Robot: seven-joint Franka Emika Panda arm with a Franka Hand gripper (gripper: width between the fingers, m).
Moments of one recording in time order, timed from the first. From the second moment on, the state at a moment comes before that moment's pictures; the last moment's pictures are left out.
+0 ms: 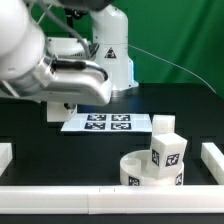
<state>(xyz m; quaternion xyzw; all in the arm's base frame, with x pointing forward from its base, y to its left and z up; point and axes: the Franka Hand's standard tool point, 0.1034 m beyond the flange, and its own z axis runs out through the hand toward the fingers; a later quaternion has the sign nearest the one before) 0.540 -0.116 0.105 -0.90 0.14 0.41 0.06</state>
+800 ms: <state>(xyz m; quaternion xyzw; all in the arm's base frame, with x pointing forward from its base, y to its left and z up) 0.616 -0.069 0.159 -0.98 0.17 0.03 0.05</state>
